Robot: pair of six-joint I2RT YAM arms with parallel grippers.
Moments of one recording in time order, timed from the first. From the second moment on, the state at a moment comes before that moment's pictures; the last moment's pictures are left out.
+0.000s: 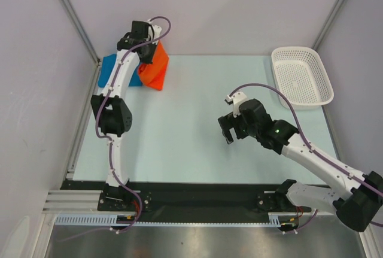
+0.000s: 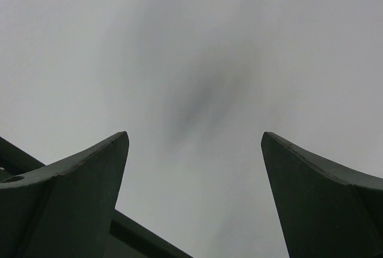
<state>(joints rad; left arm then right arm) -0.18 2.25 2.33 -0.90 -0.08 0.23 0.74 1.06 0.93 -0.55 0.13 0.10</state>
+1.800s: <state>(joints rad) -0.04 2.24 2.36 -0.81 -0.13 0.36 0.70 1.25 1.04 -0.53 0.09 0.08</state>
